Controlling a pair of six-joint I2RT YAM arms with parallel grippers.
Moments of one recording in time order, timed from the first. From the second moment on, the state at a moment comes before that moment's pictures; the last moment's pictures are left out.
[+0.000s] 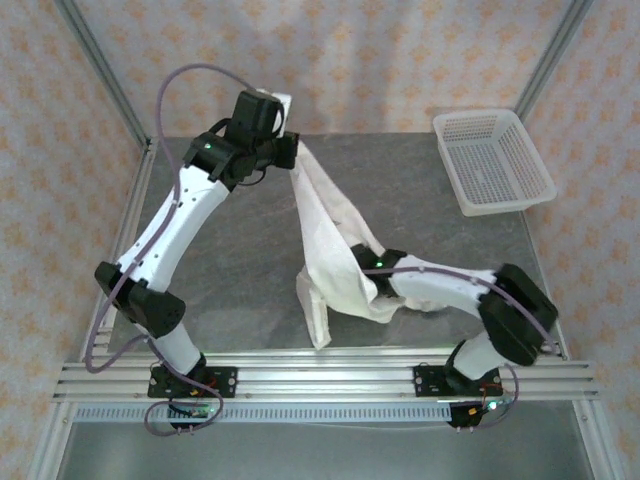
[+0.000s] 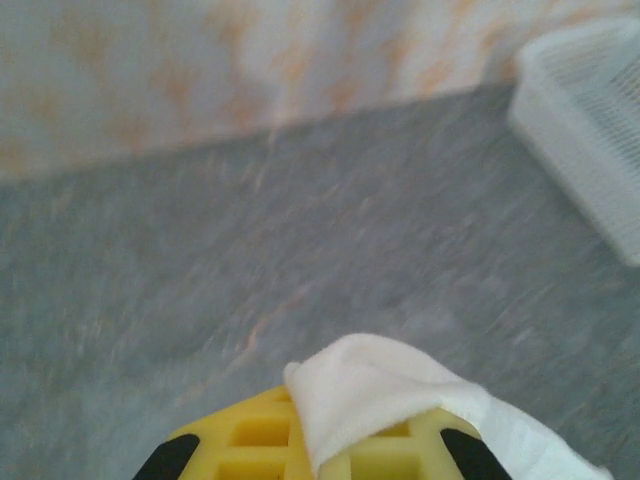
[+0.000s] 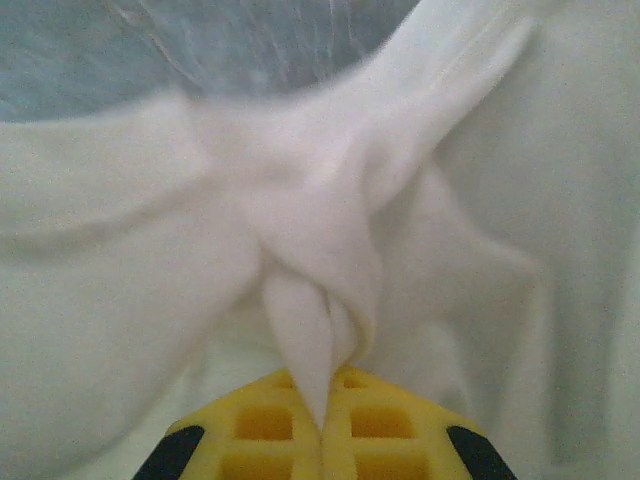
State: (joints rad) left arm -0.44 1.70 1.92 -0.93 -0.10 -0.25; right arm 0.88 1.46 0.88 -0.47 0.08 0.57
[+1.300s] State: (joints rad) left arm -0.16 1.18 1.11 -0.57 0.19 -0.51; right arm 0.53 1.05 1.14 -0.32 -0.30 0.94
